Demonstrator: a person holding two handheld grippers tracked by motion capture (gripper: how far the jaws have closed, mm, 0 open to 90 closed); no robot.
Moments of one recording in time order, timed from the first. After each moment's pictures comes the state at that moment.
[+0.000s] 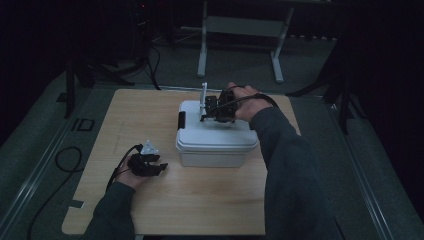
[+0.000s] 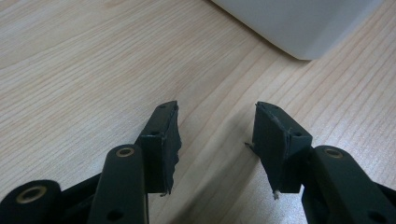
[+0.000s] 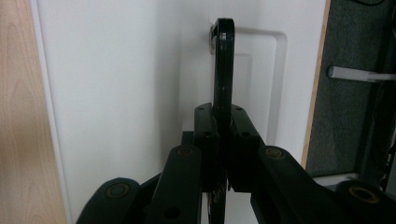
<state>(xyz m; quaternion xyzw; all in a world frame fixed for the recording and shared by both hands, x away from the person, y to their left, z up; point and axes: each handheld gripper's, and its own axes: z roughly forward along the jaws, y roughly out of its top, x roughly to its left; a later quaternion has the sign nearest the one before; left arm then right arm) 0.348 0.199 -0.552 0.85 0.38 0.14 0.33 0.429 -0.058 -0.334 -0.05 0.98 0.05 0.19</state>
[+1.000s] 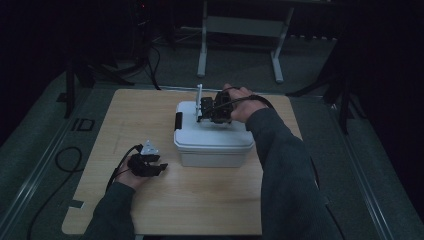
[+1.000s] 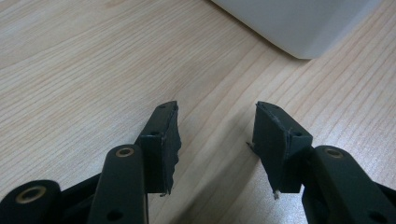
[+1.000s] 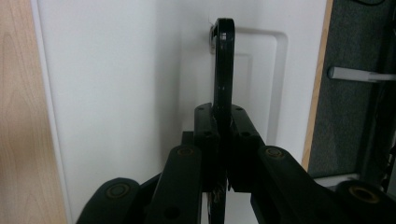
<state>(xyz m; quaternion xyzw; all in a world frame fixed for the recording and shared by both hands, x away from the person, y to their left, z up) 0.347 0.199 -0.552 0.85 0.38 0.14 0.33 0.430 -0.048 -0.341 -0.05 0.98 0.05 0.19</state>
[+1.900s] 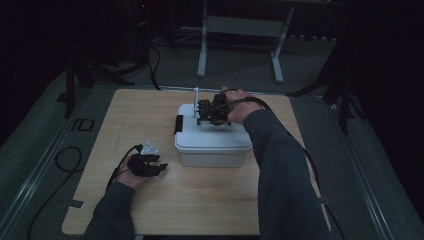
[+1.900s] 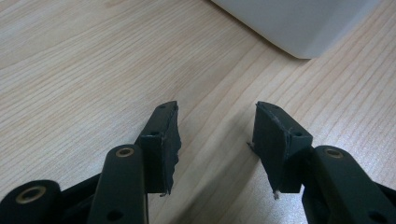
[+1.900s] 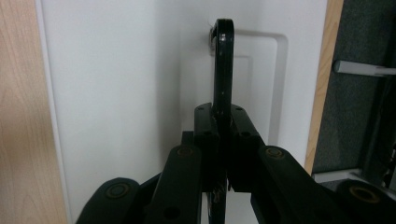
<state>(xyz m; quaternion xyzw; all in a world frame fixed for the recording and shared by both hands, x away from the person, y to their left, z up) 0.347 0.199 -0.551 0.85 0.38 0.14 0.33 0.435 -0.041 -0.354 -0.05 0.98 0.03 0.18</state>
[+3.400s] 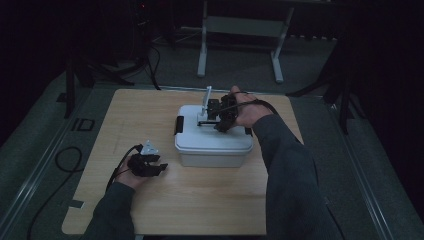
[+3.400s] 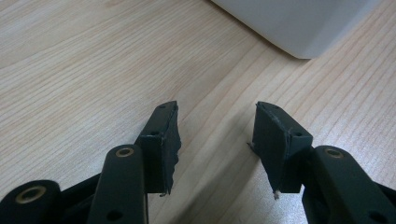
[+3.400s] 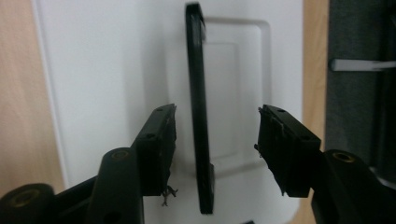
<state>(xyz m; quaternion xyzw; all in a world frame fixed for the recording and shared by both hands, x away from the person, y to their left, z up) 0.347 0.199 -0.552 0.85 0.38 0.14 0.33 0.435 -0.066 -0.355 -0.01 0.98 0.08 0.19</state>
